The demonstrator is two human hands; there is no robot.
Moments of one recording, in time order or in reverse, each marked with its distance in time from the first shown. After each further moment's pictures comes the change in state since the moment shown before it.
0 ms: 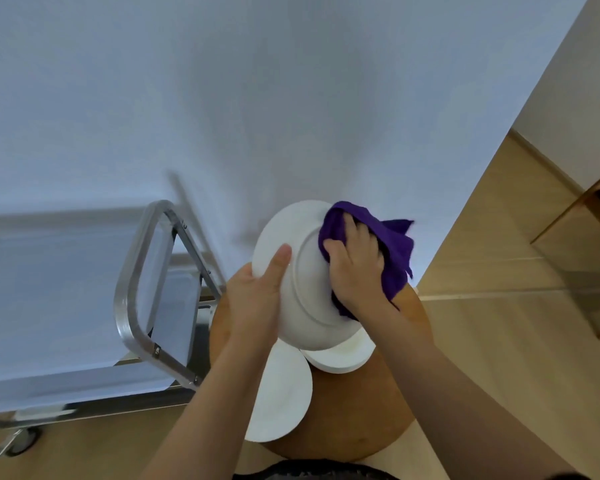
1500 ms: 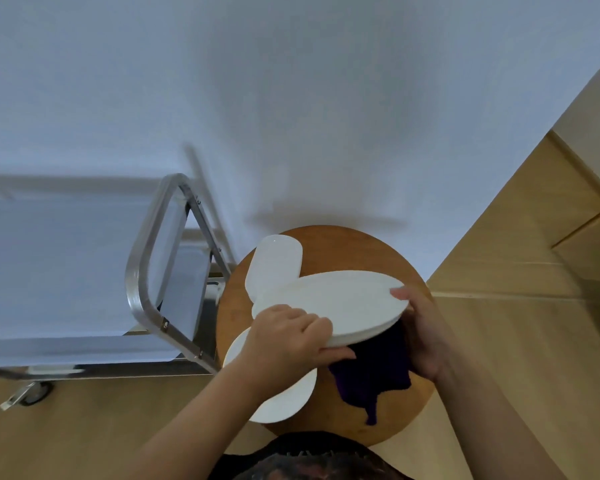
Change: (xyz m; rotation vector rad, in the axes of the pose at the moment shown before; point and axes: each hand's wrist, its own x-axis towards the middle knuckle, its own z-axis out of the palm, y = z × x) left_hand -0.030 -0.026 -0.026 0.996 -0.266 1.475; right_hand -0.039 0.083 -0.027 0.981 -0.578 0.825
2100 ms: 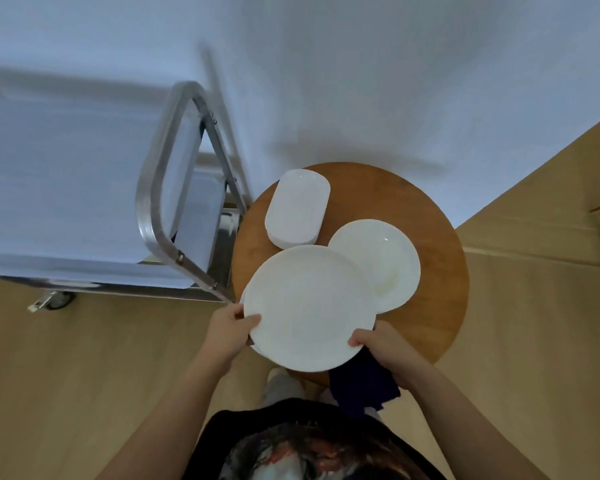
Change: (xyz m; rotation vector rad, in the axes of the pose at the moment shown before) left_hand -0.151 -0.040 0.029 -0.866 -0.269 -1.918; right_hand 0.062 0.112 0.005 -0.570 0.022 0.204
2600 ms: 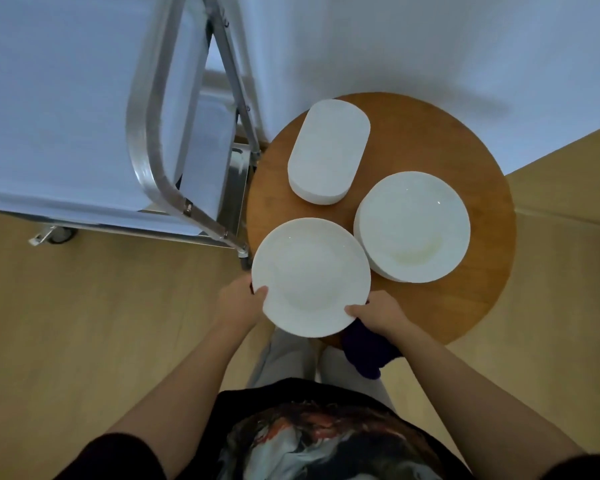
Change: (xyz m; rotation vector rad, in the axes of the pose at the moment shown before) left_hand 0.071 -0.069 -0.012 0.579 0.065 0.067; right_hand 0.101 0.033 0.030 -0.624 0.061 0.174
